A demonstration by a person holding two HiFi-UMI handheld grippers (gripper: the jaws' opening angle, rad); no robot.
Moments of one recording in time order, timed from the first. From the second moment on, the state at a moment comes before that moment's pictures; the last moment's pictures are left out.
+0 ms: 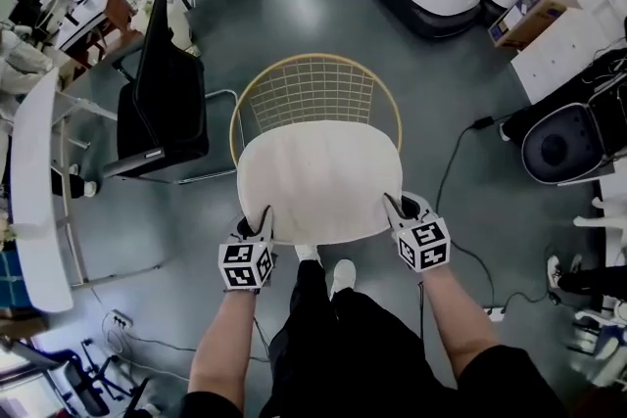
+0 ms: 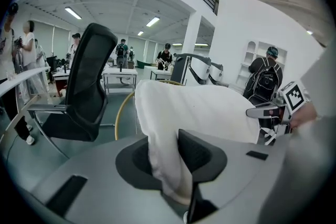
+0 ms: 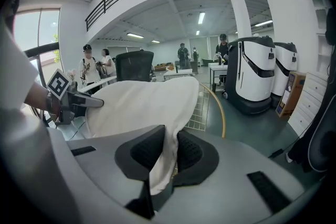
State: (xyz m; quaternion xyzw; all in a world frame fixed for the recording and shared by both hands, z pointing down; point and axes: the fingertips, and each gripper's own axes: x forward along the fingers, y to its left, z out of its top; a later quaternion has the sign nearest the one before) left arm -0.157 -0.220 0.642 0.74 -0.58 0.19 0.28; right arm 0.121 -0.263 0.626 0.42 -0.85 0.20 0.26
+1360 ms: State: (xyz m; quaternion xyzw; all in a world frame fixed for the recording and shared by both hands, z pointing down) left arm -0.177 -0.330 0.917 0.73 -0.54 0.27 0.32; right arm 0.100 -0.370 0.898 0.45 -0.79 0.24 0.34
